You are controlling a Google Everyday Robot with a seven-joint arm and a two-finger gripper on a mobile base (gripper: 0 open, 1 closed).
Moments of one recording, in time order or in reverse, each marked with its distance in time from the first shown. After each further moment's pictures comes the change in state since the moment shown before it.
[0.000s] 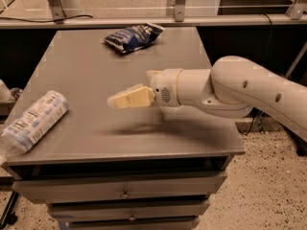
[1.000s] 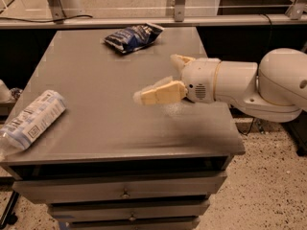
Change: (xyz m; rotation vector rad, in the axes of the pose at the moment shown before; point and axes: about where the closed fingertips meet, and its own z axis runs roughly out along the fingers) arm -0.030 0.004 -0.084 0.061 -0.067 -0.155
